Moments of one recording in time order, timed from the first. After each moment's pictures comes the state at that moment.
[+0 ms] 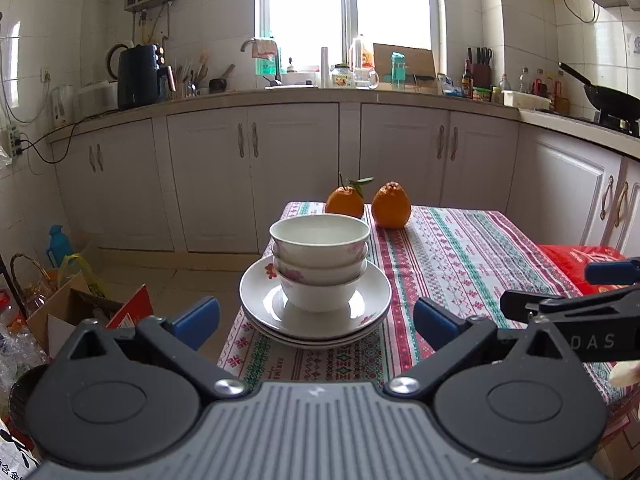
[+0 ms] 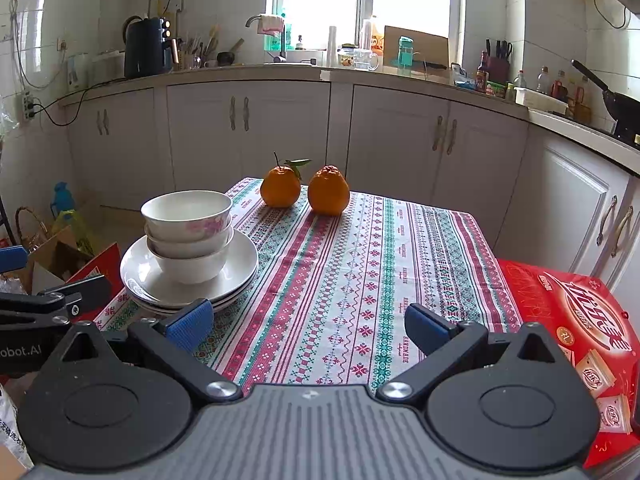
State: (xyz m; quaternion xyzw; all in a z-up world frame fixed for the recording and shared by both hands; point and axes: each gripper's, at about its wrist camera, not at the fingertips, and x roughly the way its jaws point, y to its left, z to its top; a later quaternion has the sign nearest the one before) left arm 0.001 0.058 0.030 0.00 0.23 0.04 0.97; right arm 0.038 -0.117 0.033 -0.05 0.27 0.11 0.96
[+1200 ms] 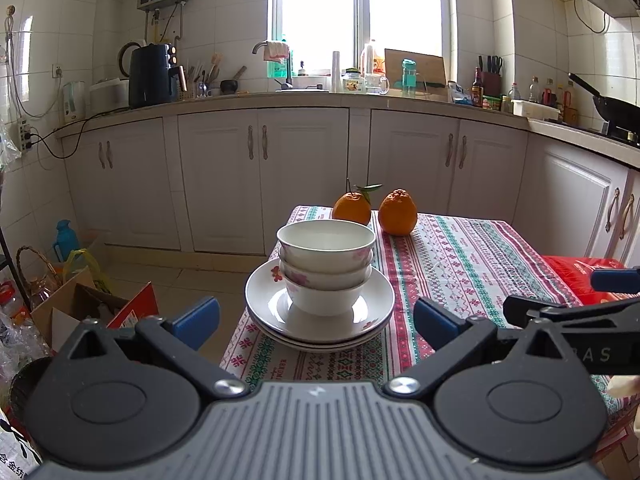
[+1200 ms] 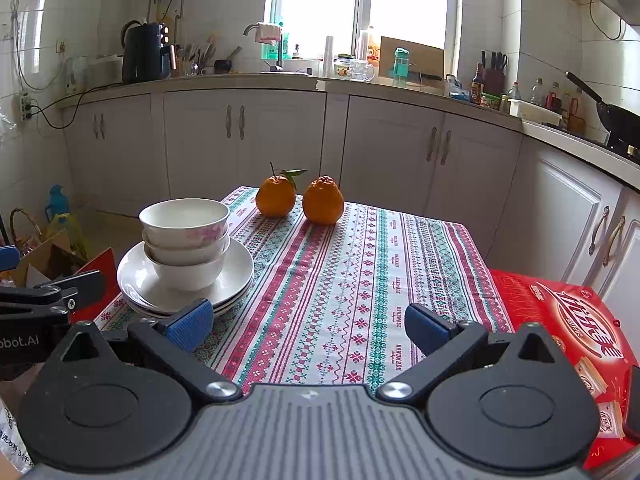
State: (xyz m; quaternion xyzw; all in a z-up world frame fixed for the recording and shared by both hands) left arm -0.006 0.058 0.035 -0.01 0.23 0.06 0.97; right arm 0.032 -0.115 0.035 -0.06 0.25 0.10 0.96
